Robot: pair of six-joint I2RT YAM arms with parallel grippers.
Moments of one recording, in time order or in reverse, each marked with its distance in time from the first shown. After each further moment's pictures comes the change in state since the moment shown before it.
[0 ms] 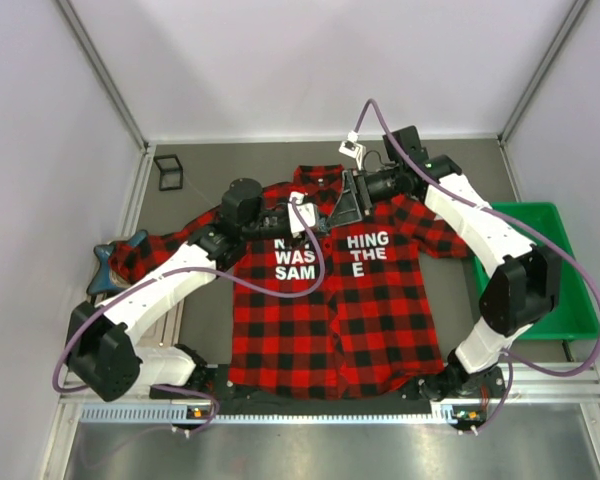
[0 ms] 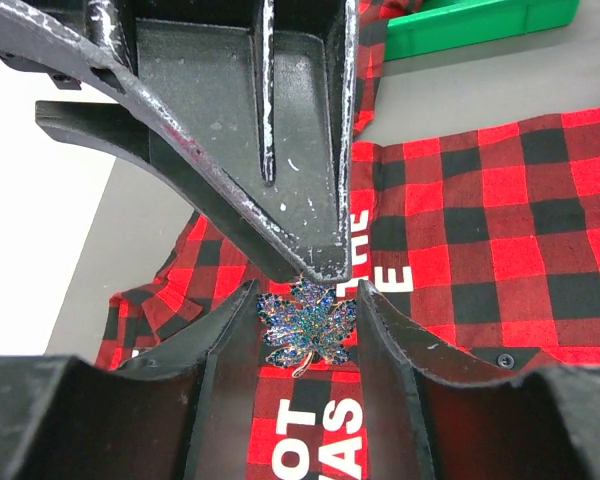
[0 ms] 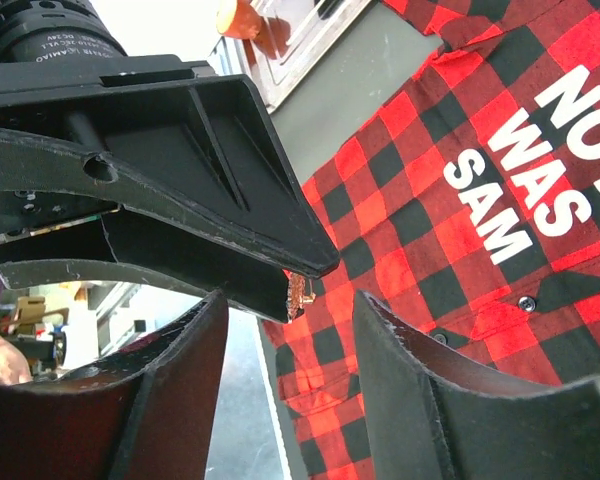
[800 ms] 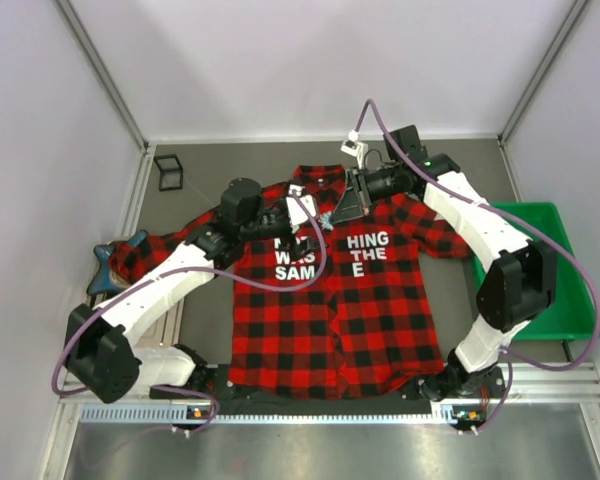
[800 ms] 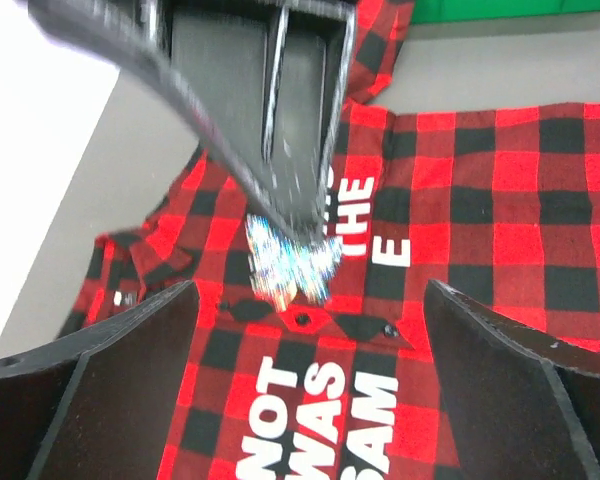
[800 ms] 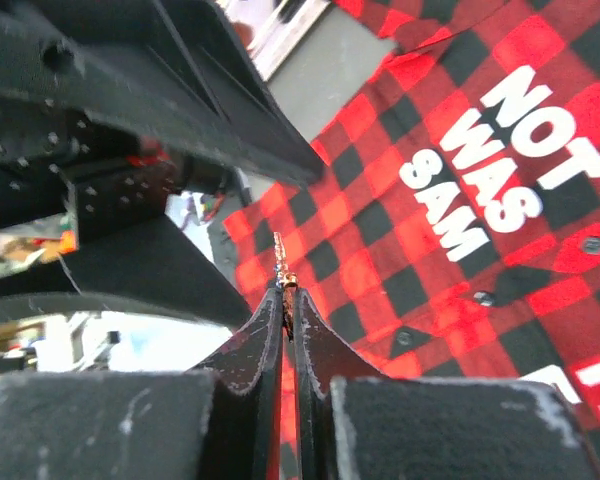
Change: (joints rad) left arm 0.006 0.009 0.010 -0.036 -0.082 -0.059; right arm -0.013 0.037 0.004 0.015 0.040 -0.009
